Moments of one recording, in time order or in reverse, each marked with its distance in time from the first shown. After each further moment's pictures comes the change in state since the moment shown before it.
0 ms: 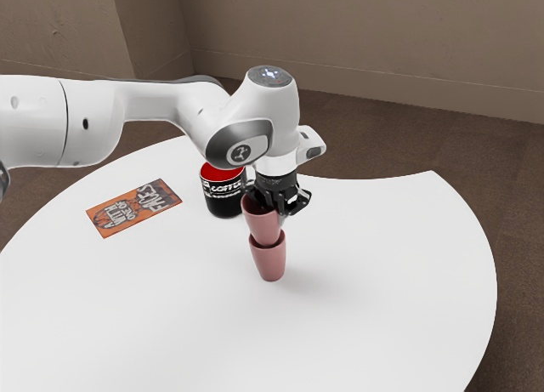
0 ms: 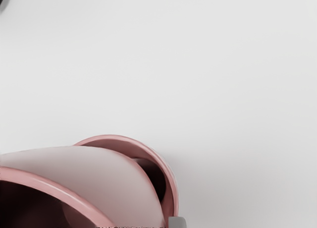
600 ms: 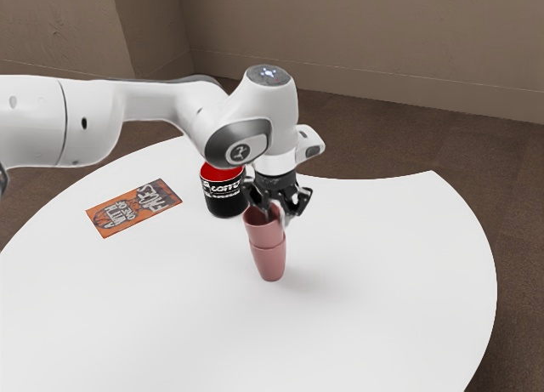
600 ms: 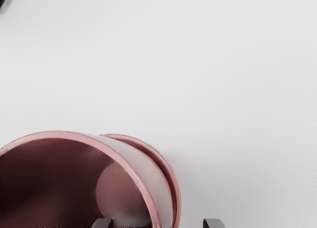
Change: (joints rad) arm -0.001 -0.008 0.005 -0.004 -0.008 0.001 0.001
